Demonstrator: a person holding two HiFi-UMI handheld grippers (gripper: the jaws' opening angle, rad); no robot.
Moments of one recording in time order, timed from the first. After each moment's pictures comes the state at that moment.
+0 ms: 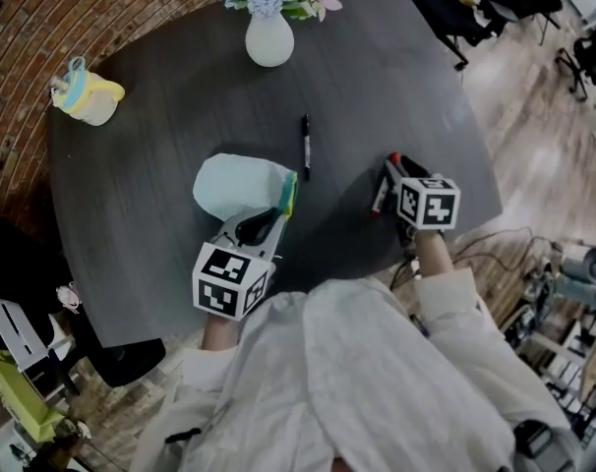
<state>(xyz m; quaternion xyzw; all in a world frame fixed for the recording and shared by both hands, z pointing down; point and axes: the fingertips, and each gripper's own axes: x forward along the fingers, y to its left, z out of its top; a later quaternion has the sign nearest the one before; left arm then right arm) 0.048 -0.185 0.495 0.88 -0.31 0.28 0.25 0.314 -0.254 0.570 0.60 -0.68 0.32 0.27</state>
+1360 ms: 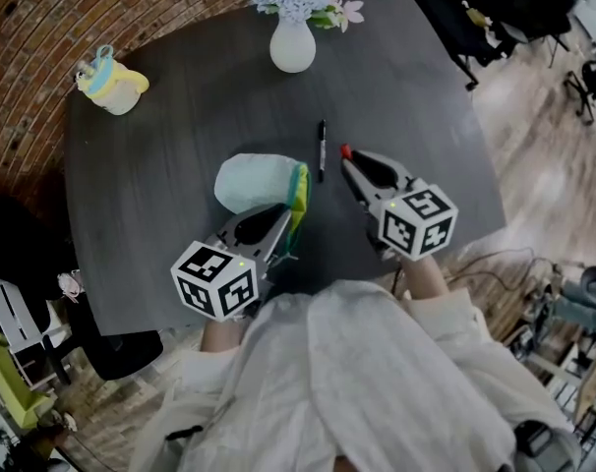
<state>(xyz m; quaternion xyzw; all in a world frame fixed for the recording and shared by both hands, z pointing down) 0.038 -0.182 0.440 0.89 -0.31 0.12 0.32 0.151 -0.260 0.446 0.44 -0.86 0.25 0.11</state>
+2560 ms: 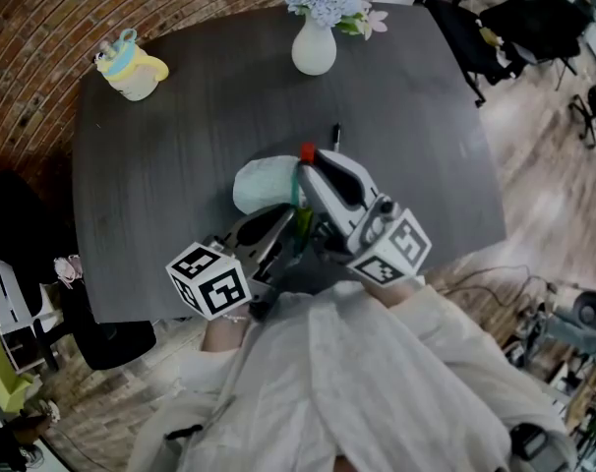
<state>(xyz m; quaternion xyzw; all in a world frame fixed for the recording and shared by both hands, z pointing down) 0.020 -0.173 0.414 0.87 -0.30 -0.03 0.39 0.046 -0.221 0.318 0.29 -0.92 0.14 -0.23</state>
